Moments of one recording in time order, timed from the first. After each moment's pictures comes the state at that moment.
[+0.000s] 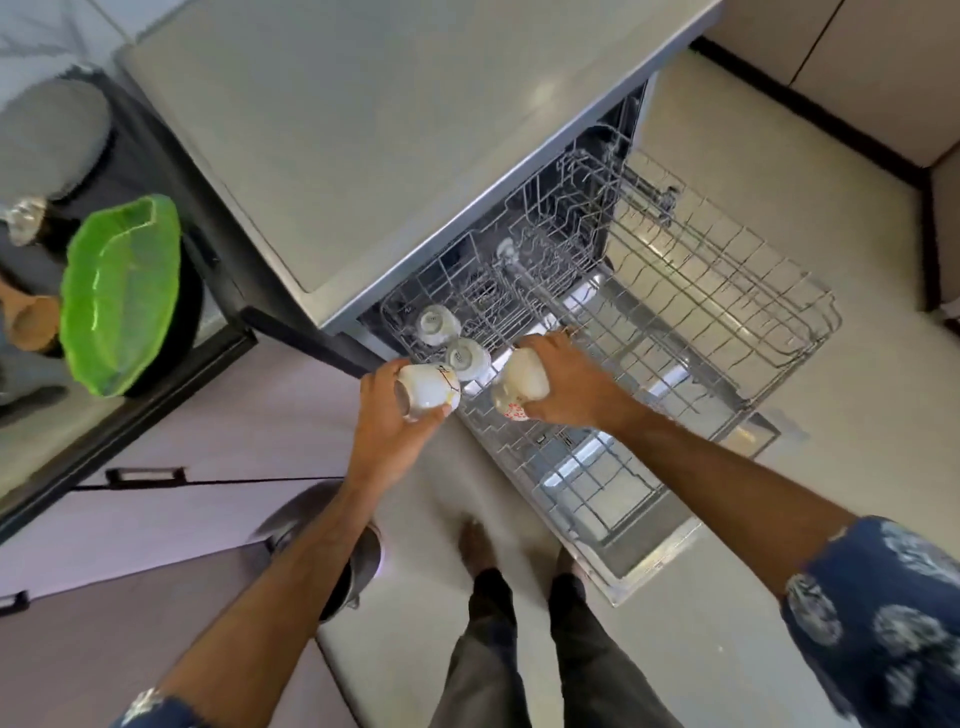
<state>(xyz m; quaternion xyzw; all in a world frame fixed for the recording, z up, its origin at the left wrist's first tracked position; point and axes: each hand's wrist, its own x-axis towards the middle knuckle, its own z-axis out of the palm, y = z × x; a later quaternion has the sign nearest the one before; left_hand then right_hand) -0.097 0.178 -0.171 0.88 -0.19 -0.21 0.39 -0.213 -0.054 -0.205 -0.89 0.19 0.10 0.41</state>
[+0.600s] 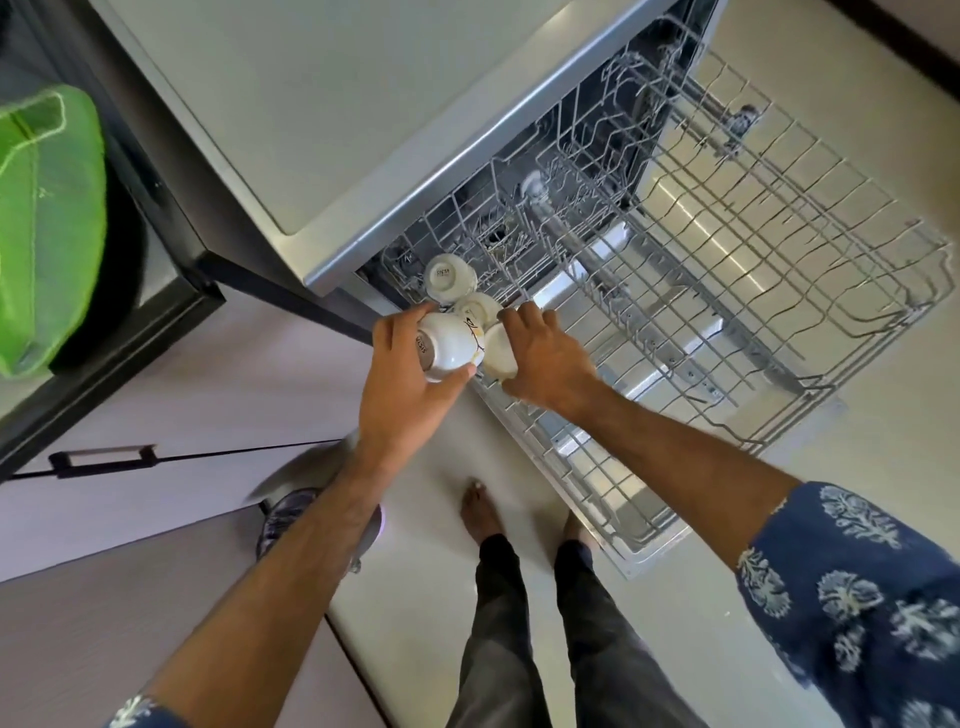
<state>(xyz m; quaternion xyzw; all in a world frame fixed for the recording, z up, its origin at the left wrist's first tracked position) -0.070 0.169 -0.212 0.88 -0.25 -0.18 0.36 -0.148 -0.001 -0.281 -0.95 0.18 0.17 0.20</state>
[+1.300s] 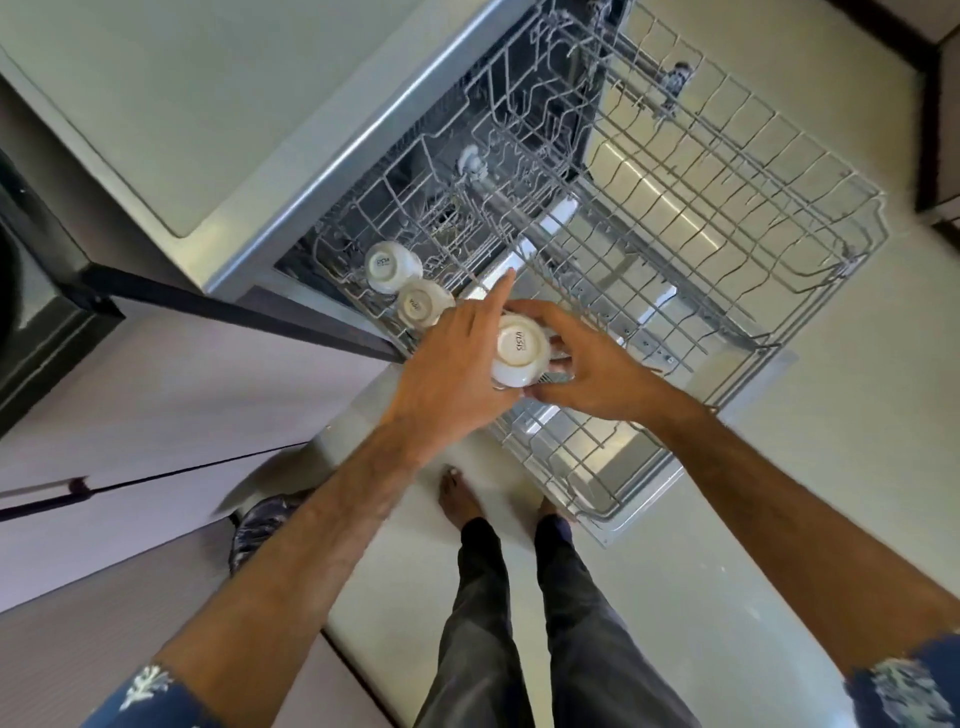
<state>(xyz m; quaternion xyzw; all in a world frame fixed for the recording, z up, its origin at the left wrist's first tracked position) -0.110 0.091 -0.214 0.81 -0.50 -0.24 0.17 -0.244 -0.053 -0.240 -0.74 0.17 0.06 0.65</state>
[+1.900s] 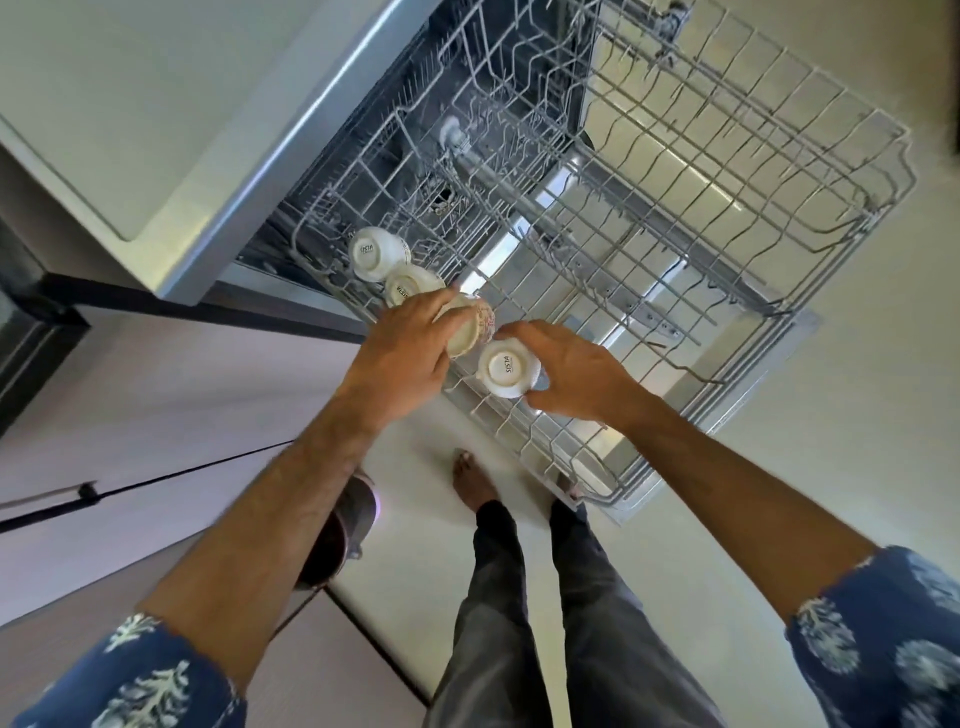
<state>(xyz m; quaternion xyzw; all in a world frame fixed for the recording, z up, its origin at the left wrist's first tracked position) -0.065 0.109 -0.255 0.78 -0.59 -0.21 0.00 -0.254 -0.037 -0.308 -0.89 0.17 0.09 0.41</state>
